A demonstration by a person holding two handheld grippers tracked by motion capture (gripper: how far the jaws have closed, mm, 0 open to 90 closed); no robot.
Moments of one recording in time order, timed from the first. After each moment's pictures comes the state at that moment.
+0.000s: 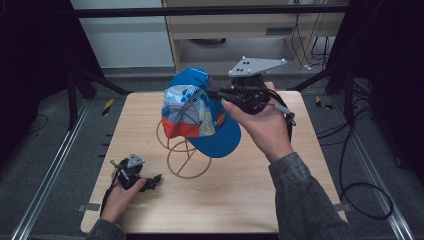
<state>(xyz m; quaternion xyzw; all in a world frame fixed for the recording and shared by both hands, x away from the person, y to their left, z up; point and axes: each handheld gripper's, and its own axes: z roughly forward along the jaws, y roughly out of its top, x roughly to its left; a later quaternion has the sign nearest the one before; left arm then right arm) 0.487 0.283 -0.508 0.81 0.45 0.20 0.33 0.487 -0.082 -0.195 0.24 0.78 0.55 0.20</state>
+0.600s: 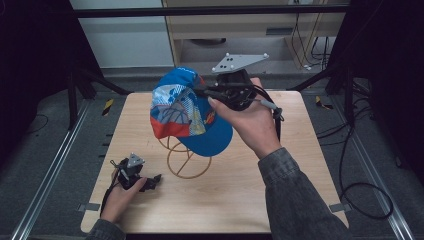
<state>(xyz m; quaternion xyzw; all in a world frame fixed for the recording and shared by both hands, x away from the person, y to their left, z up) 0.487 0.283 -0.508 0.81 0.45 0.20 0.33 0.491 -0.057 -0.189 0.22 0.79 0.54 0.20</state>
